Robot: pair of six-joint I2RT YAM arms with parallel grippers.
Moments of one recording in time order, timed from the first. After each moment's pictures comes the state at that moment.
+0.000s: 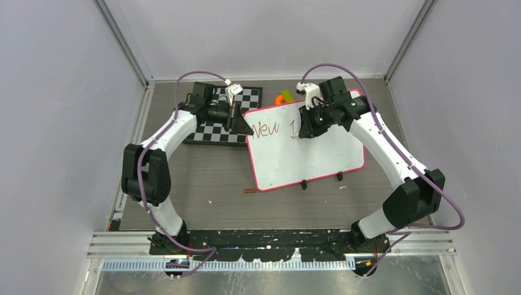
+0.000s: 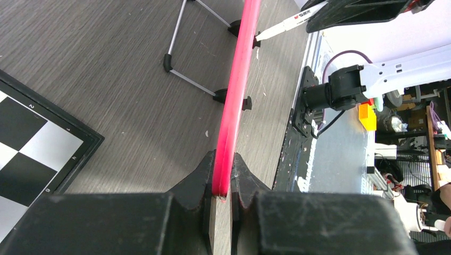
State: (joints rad) left arm -0.27 1.73 1.36 -0.44 1.07 -0.03; right arm 0.38 1.50 1.46 -0.90 -0.33 -0.07
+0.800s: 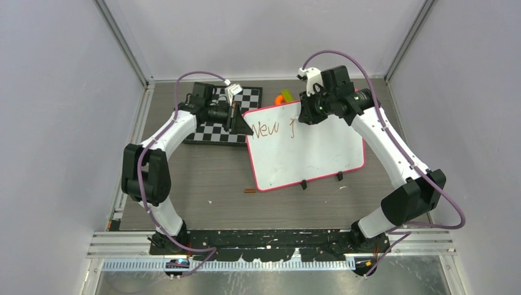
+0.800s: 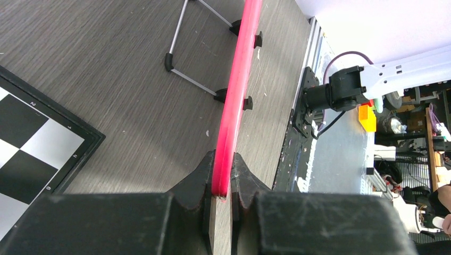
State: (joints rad) left arm -0.27 1.73 1.36 -0.44 1.07 -0.03; right arm 0.38 1.53 1.60 -0.85 -0.25 -0.08
